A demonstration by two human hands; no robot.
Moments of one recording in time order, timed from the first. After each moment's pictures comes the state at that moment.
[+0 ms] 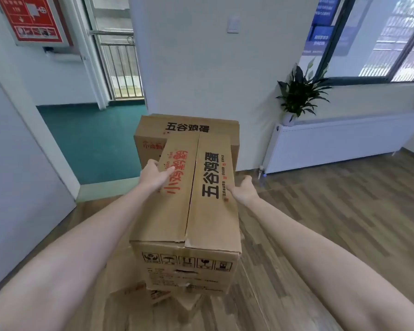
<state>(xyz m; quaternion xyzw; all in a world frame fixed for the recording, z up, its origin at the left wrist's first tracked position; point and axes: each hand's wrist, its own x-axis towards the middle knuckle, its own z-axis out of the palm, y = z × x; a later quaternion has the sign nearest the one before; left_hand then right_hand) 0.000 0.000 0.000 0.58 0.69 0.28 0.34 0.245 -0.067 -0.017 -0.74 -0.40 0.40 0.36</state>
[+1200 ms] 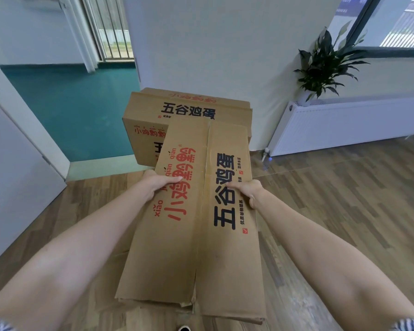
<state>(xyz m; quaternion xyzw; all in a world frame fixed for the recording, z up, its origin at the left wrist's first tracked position) 0.008 0.128 -0.073 0.40 0.70 0.21 0.55 0.275 0.082 -0.080 -0.76 -0.23 0.52 0.32</state>
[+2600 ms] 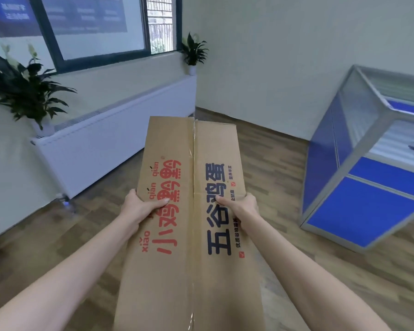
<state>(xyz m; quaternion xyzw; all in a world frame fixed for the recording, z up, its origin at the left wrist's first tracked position) 0.897 -0.140 -0.053 0.65 0.45 0.11 0.60 1.072 -0.358 -0.073 -0.82 0.03 0.22 0.52</state>
